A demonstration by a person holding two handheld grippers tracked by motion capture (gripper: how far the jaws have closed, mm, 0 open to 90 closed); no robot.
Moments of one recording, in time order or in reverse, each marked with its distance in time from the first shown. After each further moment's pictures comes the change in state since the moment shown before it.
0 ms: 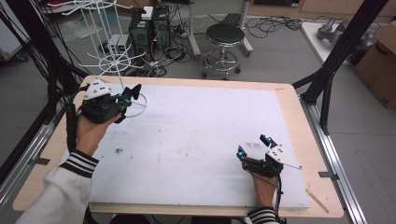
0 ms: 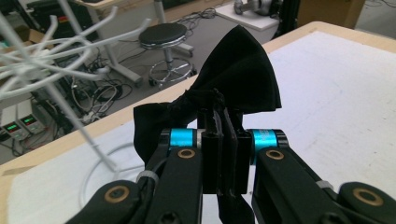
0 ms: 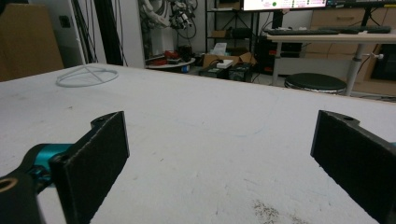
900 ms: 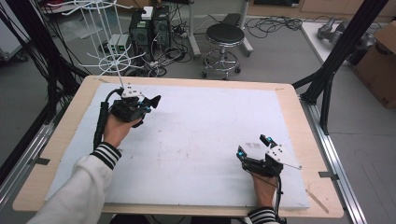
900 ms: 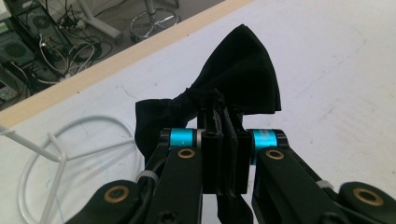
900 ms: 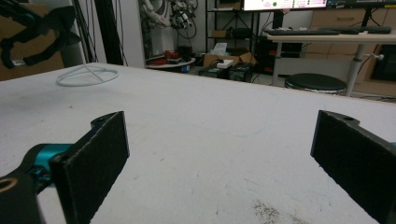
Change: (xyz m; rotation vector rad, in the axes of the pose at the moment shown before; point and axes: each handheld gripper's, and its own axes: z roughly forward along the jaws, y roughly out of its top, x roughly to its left) left arm -0.018 -0.019 0.079 0.197 -0.058 0.020; right arm 0.000 0.000 0.000 0.002 0.002 -0.002
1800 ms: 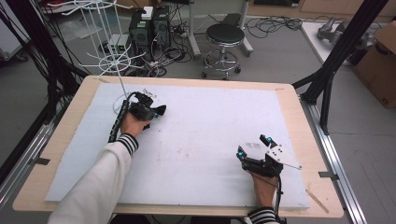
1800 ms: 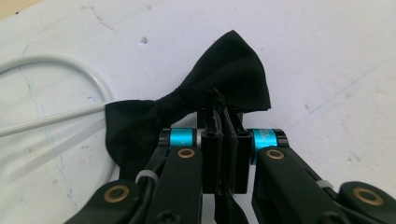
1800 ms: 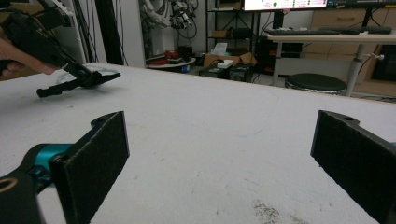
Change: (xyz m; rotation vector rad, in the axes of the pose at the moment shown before) left arm 0.015 -0.022 0.093 0.271 0.019 -0.067; right arm 0.000 0.000 0.000 -0.001 0.001 -0.003
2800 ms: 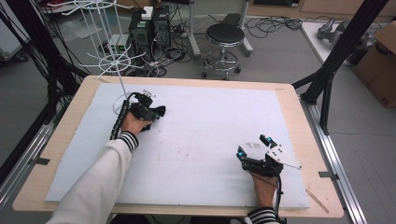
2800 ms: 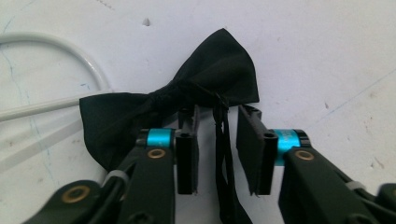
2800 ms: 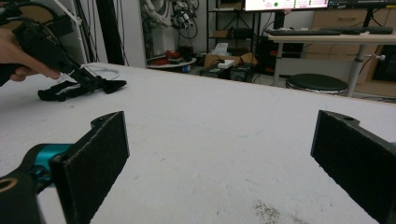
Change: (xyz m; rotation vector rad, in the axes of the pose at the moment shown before) left arm 0.010 -0.002 0.016 0.052 -0.018 -0.052; right arm 0.000 0.000 0.000 -0.003 0.004 -0.001
